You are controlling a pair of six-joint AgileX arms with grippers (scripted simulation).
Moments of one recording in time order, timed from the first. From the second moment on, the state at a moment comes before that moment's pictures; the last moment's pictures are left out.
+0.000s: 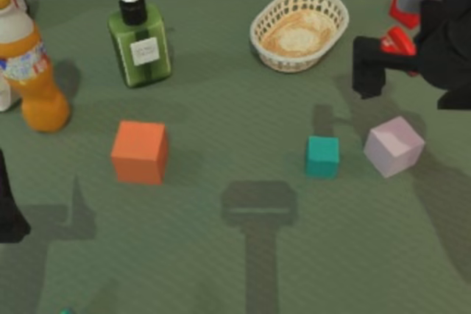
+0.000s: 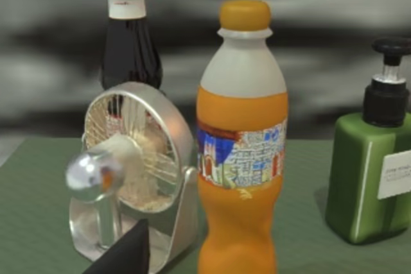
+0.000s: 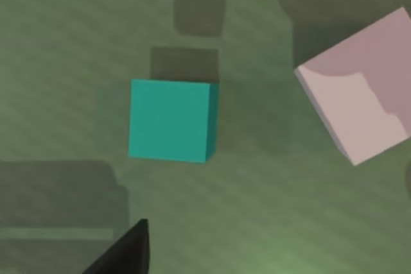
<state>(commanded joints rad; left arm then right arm) 0.00 0.00 0.00 0.00 0.00 0.00 0.37 1.68 1.38 -0.91 0.00 0.45</state>
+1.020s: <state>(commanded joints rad) 0.00 0.00 0.00 0.00 0.00 0.00 0.50 2.26 1.90 -1.21 0.00 0.61</state>
